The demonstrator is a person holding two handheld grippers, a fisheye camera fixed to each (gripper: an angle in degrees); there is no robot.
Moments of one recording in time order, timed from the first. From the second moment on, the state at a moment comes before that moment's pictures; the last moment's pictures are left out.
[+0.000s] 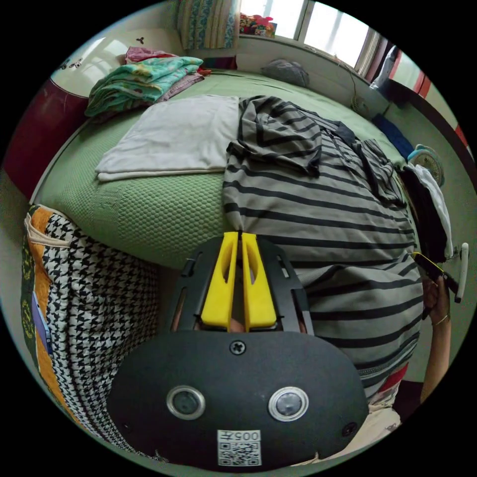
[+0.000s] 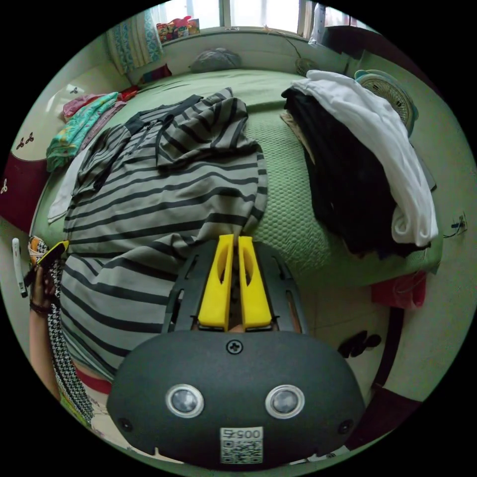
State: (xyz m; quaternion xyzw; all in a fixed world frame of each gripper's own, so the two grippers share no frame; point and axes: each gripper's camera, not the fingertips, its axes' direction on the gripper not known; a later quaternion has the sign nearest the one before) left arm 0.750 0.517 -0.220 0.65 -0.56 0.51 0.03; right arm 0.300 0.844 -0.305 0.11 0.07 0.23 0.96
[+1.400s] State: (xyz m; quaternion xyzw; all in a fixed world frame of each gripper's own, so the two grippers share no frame) left arm 0.768 0.539 -0.228 0.64 -0.60 0.47 0.06; right arm 0.318 0.827 -0.301 0.08 0.13 0.21 0.96
